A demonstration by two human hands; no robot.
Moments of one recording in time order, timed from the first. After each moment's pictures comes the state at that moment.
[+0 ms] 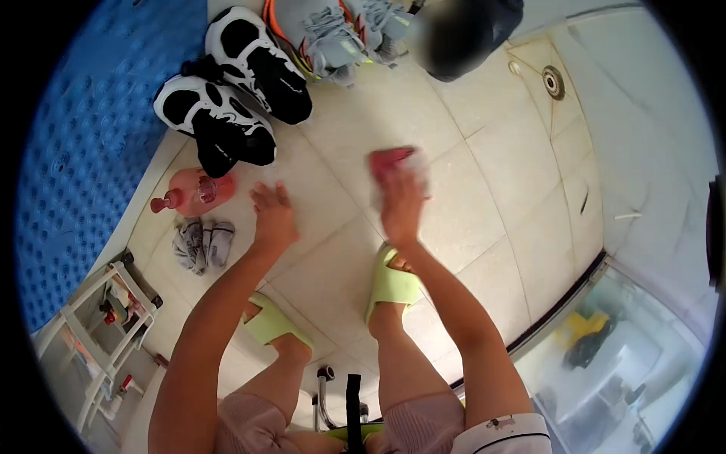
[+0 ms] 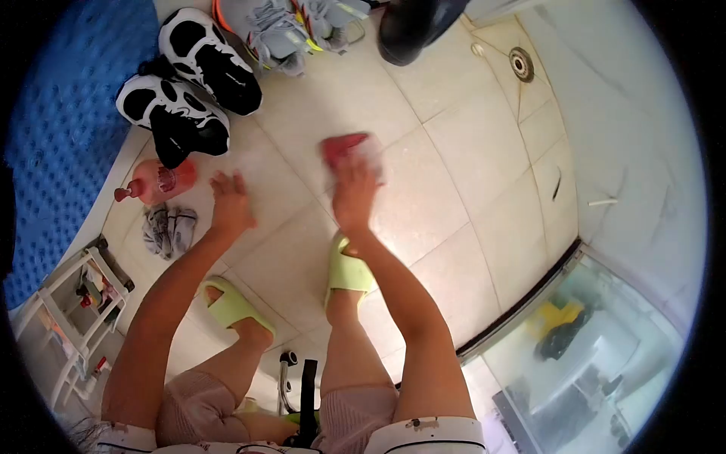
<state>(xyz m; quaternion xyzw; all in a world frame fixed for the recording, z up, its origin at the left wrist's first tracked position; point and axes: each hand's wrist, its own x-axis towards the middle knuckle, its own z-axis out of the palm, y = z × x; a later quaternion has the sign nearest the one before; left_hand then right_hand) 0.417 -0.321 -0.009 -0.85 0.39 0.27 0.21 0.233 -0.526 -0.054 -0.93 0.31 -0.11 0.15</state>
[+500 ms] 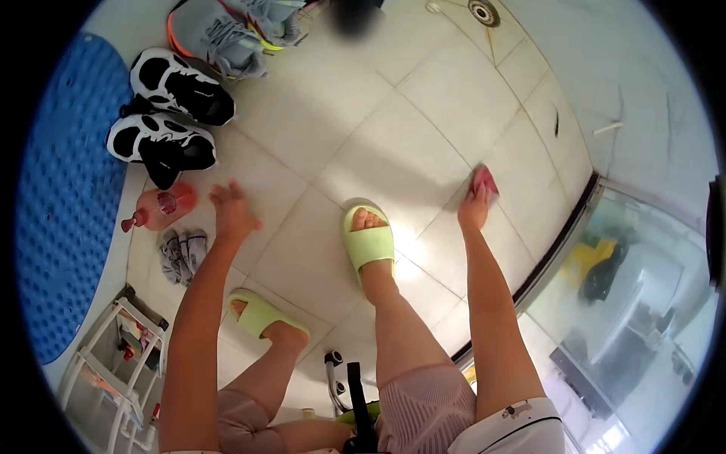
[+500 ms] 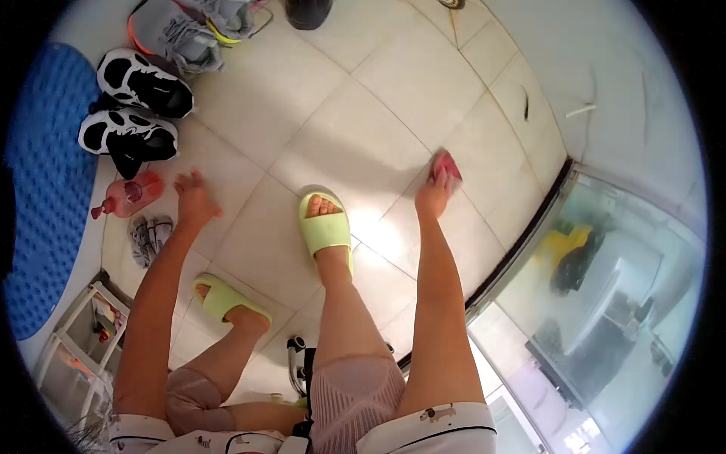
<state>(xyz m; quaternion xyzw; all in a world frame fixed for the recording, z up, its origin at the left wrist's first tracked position) 0.425 -0.305 -0.037 -0.85 0.42 0.25 0.16 -0.063 -0.618 -0.061 -0.69 0.72 -0.05 0.13</state>
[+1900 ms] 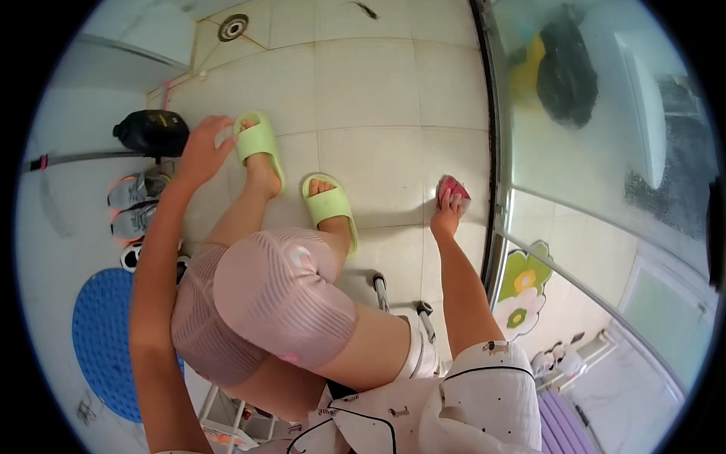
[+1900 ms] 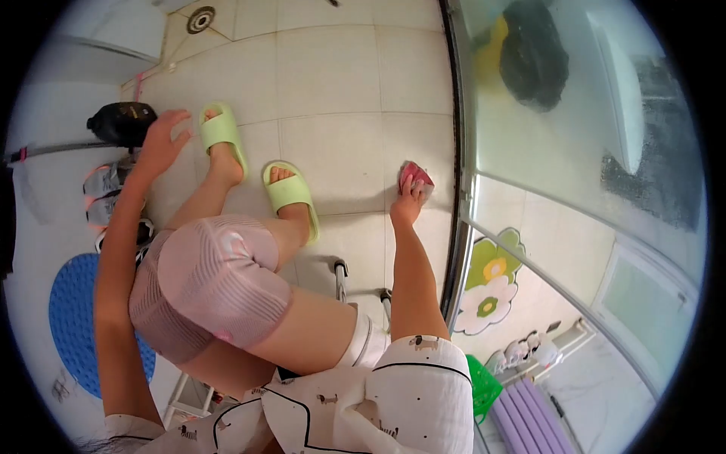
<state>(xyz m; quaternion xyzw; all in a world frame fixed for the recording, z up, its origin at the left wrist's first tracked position) 0.216 -0.688 0.231 -0.51 0.83 0.22 -0.10 -0.301 -0.399 -0.048 -0.45 0.88 0.03 0.18</state>
